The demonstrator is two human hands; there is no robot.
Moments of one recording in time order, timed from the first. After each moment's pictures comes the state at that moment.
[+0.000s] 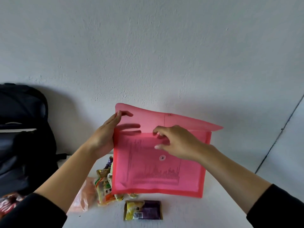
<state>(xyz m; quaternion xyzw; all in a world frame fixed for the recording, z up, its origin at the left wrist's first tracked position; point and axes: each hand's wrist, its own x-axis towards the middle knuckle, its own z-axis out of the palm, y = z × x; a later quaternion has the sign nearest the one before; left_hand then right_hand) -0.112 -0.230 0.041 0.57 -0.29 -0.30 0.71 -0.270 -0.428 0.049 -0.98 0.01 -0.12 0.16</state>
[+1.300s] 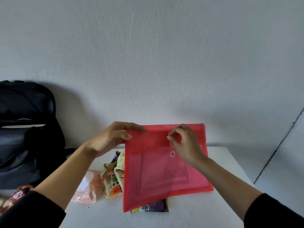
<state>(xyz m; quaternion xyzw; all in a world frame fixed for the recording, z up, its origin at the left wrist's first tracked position) -0.115 -0.206 0.035 0.66 -0.47 -0.30 0.51 -0.263 -0.436 -0.024 -0.89 0.13 -0.32 0.29</state>
